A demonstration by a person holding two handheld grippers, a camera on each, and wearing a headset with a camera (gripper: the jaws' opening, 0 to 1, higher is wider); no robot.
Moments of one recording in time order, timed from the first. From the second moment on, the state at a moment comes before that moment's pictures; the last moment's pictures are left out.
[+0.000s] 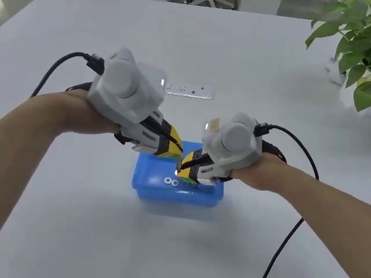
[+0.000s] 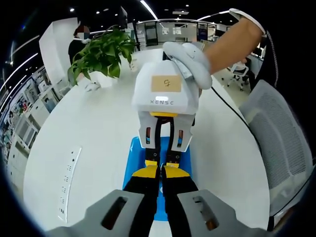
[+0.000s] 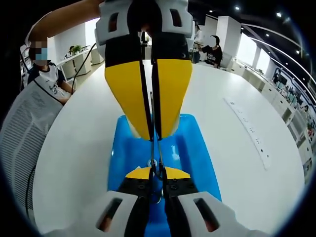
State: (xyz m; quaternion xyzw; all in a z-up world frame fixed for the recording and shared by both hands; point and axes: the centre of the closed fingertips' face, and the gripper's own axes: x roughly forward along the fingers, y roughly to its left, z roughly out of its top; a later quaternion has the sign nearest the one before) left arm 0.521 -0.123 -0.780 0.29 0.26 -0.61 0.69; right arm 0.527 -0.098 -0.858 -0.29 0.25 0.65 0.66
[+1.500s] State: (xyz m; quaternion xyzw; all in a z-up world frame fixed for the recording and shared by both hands) left arm 0.521 -0.123 -0.781 0.30 0.26 -0.60 0.69; right arm 0.526 -0.099 -0.859 -0.31 0.25 0.64 0.66
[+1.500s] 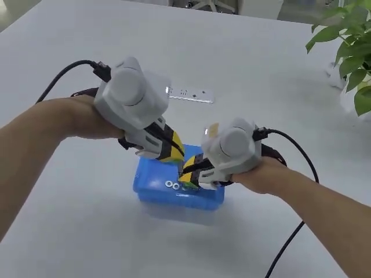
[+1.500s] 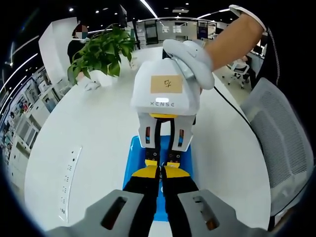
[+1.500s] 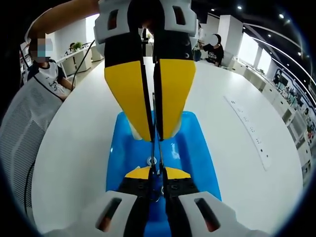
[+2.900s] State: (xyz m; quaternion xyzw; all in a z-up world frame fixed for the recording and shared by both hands) left arm 0.484 -0.128 -0.724 0.29 0.24 -0.61 0.70; right arm 0.495 -0.096 -0.790 -0.29 0.17 0.65 0.68
